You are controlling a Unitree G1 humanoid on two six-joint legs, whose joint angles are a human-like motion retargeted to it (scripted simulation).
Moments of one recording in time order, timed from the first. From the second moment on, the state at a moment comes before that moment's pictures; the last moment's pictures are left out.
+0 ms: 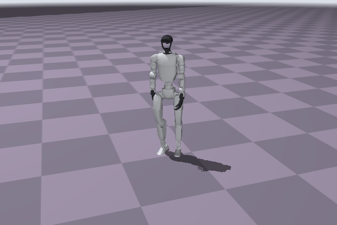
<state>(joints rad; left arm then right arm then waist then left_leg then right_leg) -0.27 0.09 0.01 1.46 0.05 0.17 -0.29 0.05 -0.11 -0.08 1.65 -0.28 0.01 0.19 0.06 -0.03 -0.03 0.01 -0.05 0.19 0.00 -0.19 -0.05 0.04 -0.06 -0.27 0.05 0.07 0.06</state>
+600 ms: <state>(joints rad) 0.16 0.13 0.08 1.70 0.19 0.22 -0.14 -0.20 -0.04 0.18 1.38 -0.27 -0.02 0.30 0.06 0.00 -0.03 0.04 -0.02 0.31 -0.03 -0.24 -0.08 -0.01 -0.05 -0.18 0.05 0.12 0.05</state>
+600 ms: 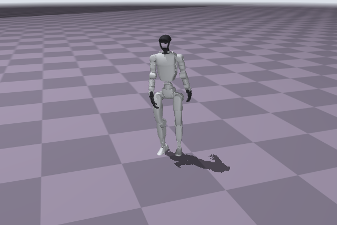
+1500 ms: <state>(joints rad) -0.42 0.13 -0.07 1.10 0.04 0.00 -0.22 0.28 -0.28 -0.25 1.70 -0.11 0.21 0.08 -0.02 0.00 -0.06 0.02 -0.02 0.37 -0.01 -0.28 -0.08 -0.03 -0.07 -0.22 0.05 0.13 0.07</state>
